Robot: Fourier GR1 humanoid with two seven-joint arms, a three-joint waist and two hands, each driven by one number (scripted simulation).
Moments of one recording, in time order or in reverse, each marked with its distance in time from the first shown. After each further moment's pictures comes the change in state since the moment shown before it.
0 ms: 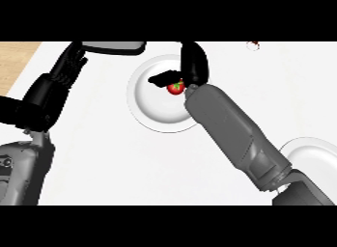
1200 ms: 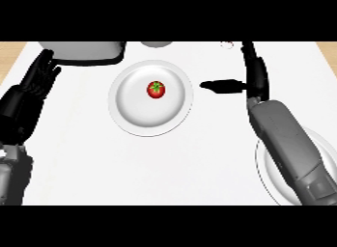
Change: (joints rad) left arm 0.104 0.033 0.083 -0.078 0.004 0.008 0.042; right arm 0.340 -0.207 -0.222 -0.240 -0.246 0.233 -0.382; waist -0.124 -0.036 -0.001
